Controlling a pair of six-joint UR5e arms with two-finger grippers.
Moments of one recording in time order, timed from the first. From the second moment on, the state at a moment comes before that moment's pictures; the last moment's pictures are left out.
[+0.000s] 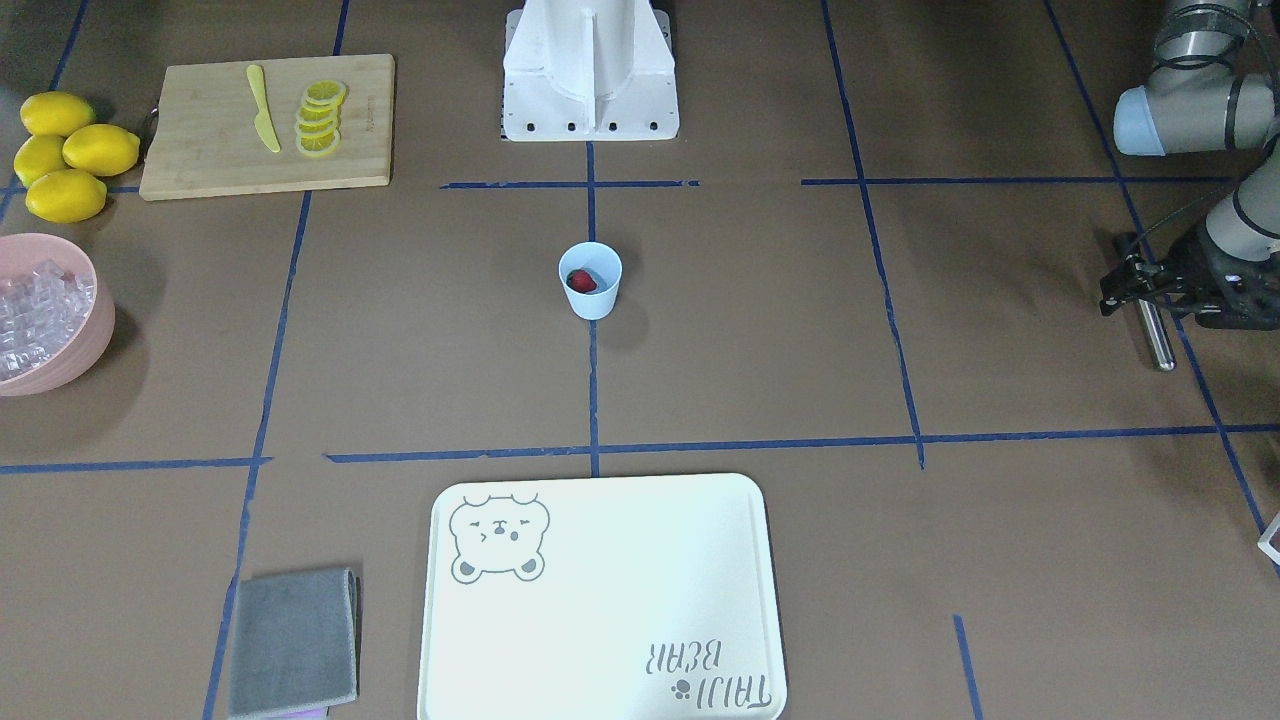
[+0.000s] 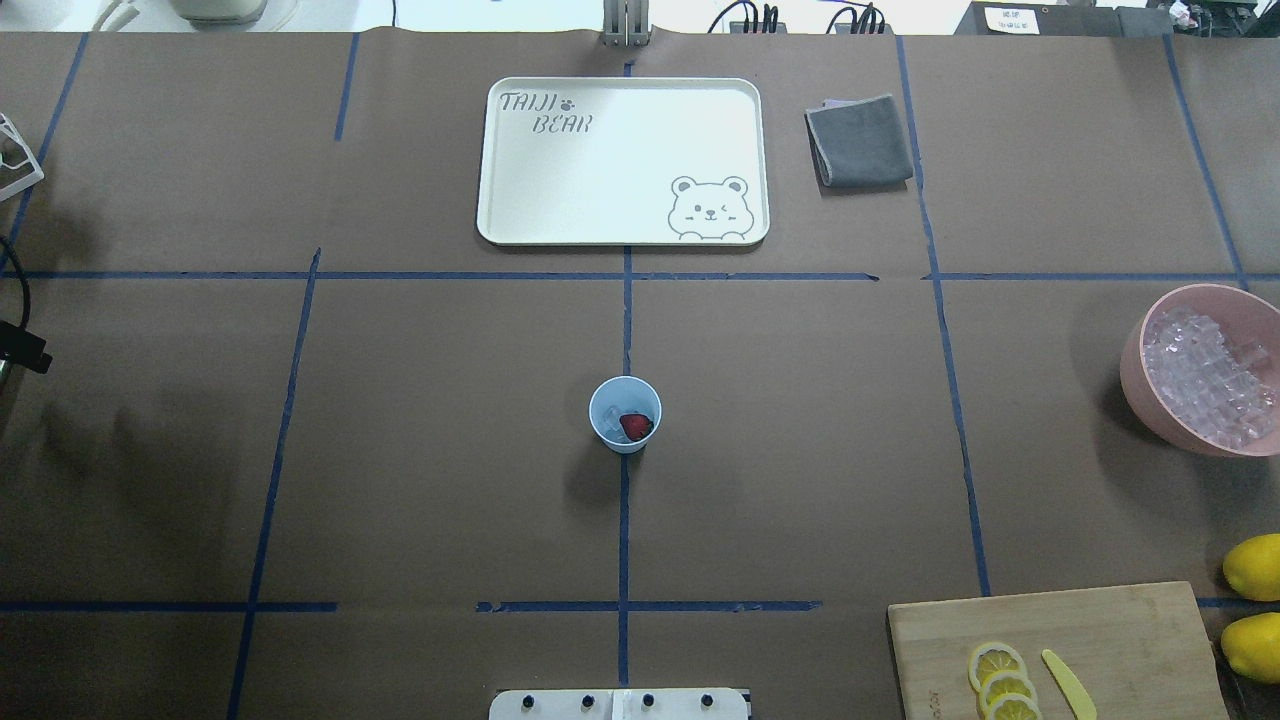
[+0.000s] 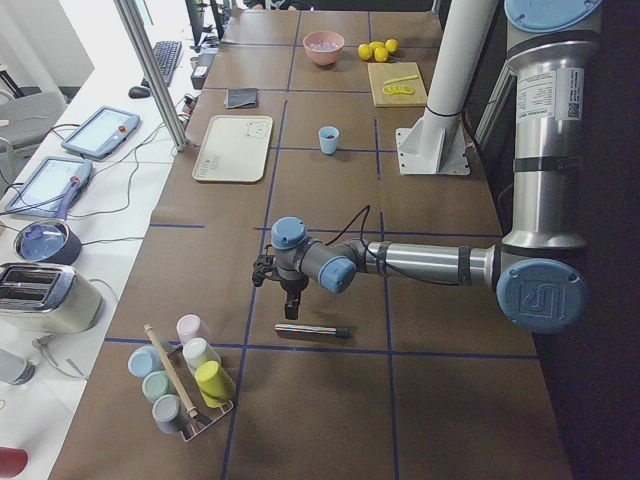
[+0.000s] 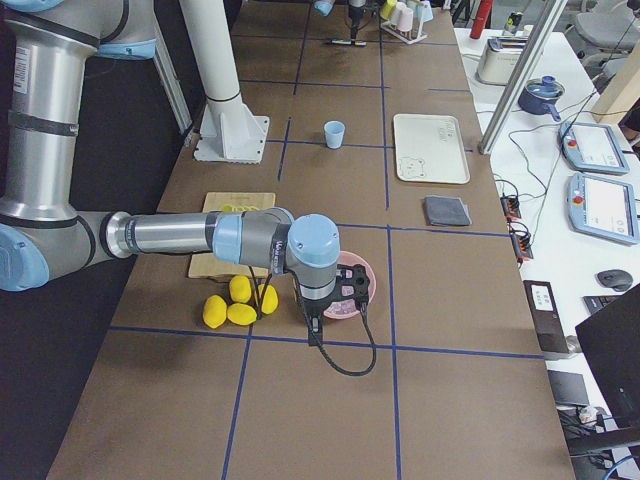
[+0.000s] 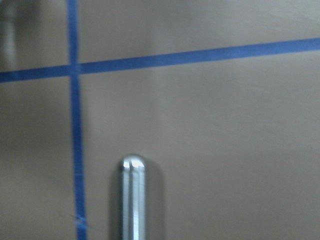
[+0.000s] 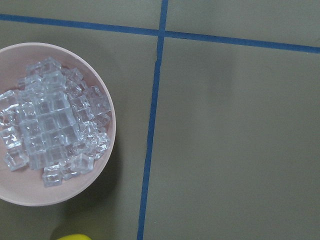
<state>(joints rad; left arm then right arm) -1.13 -1.51 -1.59 -2.01 -2.23 -0.46 1.66 -1.79 1.89 -1.76 2.32 -0.21</state>
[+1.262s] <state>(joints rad) -1.63 -1.47 -1.71 -1.51 -2.35 0.14 1.66 -1.80 1.90 -1.76 2.32 -0.21</state>
